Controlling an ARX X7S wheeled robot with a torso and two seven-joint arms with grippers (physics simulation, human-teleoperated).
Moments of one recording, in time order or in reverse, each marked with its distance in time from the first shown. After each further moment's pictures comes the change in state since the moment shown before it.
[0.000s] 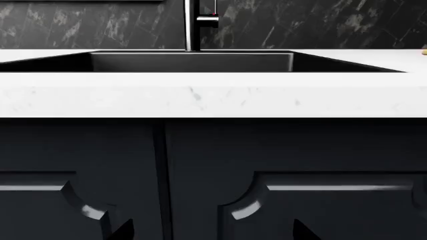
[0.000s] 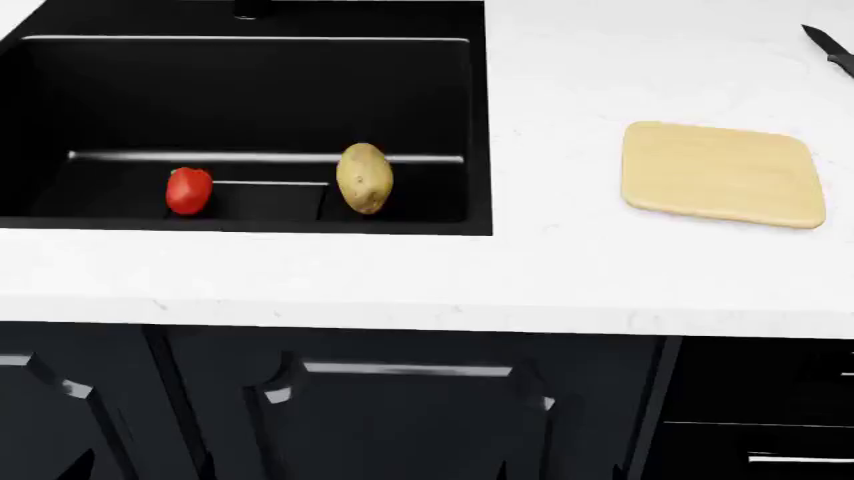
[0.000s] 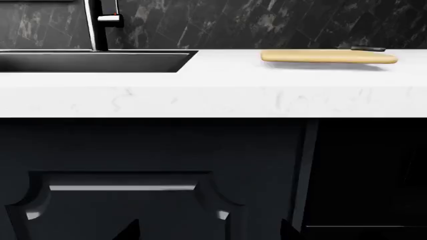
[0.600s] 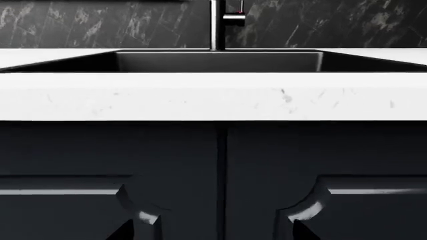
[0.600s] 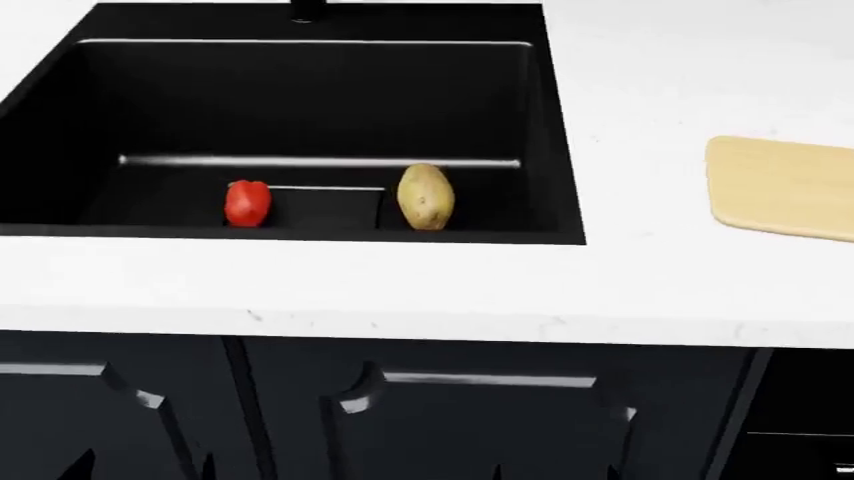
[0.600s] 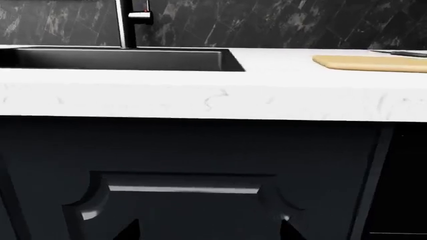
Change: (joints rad) left arm -0.002 -0.058 0.068 0.004 -0.057 -0.007 -0.067; right arm -0.002 0.061 -0.076 -0.001 0.050 0.002 0.060
